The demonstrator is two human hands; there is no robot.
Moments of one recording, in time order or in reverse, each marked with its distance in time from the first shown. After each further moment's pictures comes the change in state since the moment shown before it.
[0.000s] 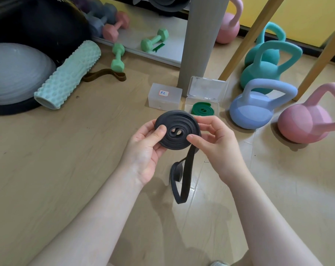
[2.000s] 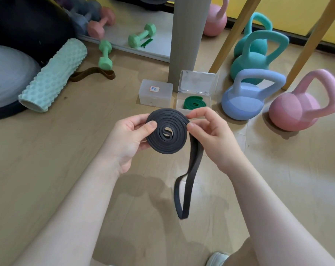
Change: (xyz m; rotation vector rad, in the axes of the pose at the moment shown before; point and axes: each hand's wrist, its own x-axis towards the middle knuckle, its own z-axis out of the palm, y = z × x) left_hand 0.006 0.017 -0.011 0.484 -0.123 0.055; right_hand 0.000 0.002 -0.007 -0.053 -0.019 0.012
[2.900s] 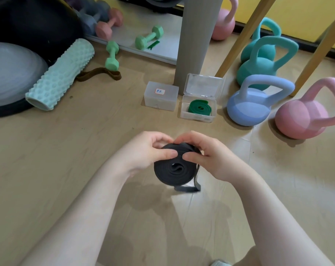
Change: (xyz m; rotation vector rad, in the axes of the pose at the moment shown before) left_hand 0.003 -0.004 0.001 0.470 -0.231 -0.110; right_hand 0.003 0.009 -0.001 -0.337 -0.408 -0.035
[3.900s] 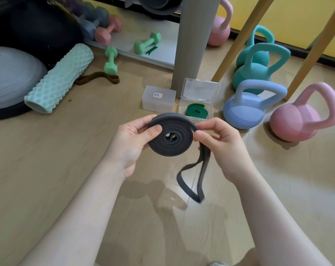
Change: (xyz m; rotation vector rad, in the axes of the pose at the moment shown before) left_hand -0.002 0.005 -0.002 -0.570 0.264 0.214; right_hand -0.010 -0.012 -0.010 0.403 0.459 0.077
